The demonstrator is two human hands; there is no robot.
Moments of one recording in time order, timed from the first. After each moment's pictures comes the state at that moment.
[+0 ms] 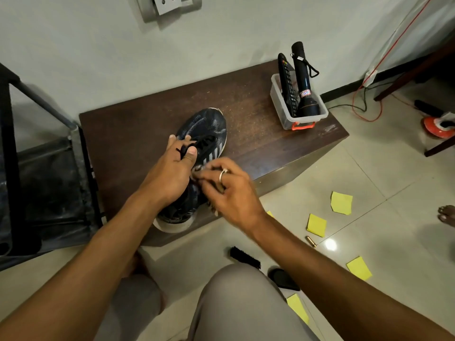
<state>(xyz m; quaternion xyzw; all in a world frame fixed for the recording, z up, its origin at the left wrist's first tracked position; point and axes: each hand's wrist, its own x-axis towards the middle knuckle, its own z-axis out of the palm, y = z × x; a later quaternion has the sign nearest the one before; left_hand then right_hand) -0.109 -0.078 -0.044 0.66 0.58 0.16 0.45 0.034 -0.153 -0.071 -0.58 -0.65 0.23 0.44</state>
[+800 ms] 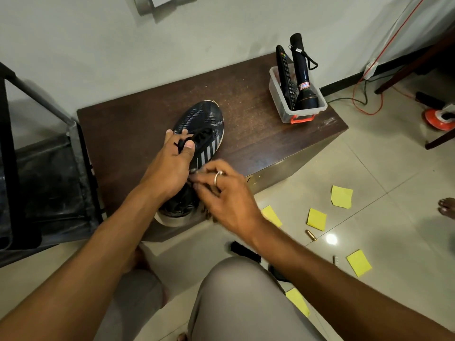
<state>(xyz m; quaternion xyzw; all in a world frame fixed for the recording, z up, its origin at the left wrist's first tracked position) -0.105 -0.079 -0.049 0.65 0.59 0.18 0.45 0.024 -0.173 -0.067 -0.59 -0.64 0.26 0.41</state>
